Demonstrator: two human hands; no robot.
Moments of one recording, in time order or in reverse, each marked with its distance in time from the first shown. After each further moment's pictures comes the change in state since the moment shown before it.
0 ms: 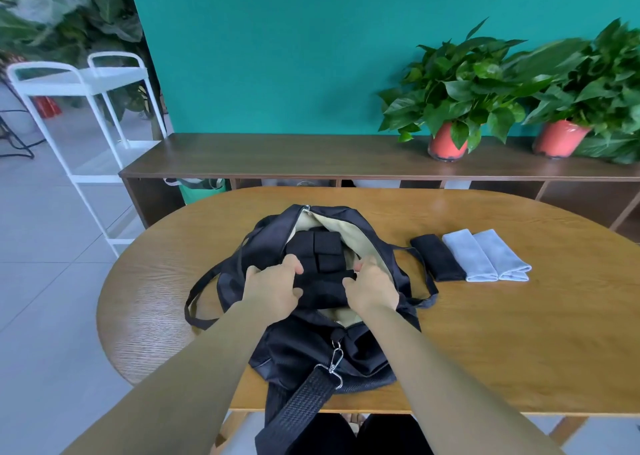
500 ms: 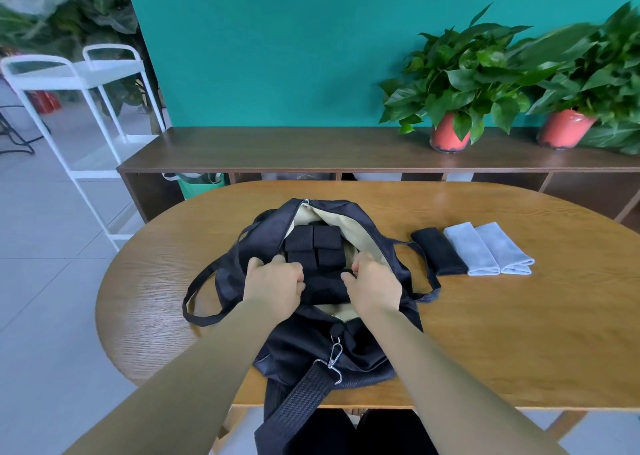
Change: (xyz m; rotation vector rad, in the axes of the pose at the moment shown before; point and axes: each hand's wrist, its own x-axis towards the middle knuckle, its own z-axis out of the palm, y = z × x) left_hand 0.000 0.004 0.010 0.289 0.083 0.048; right_hand 0.004 0.010 0.007 -0.172 0.115 -0.159
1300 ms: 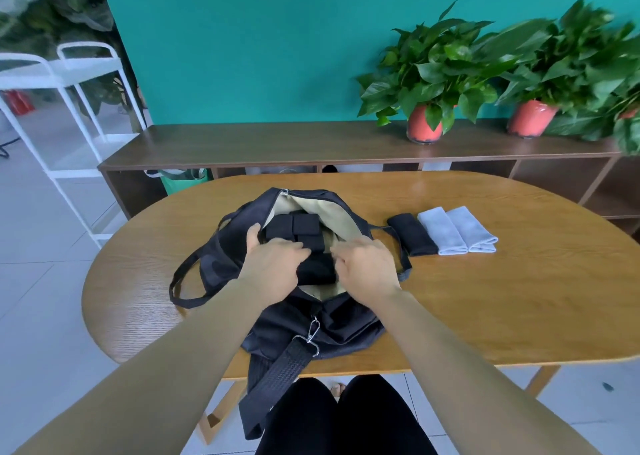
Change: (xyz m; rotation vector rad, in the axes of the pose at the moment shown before) left_hand -0.018 0.030 -0.039 0.101 -0.006 0.201; right_hand -0.021 0.026 -0.032 -0.147 0.236 -0.513
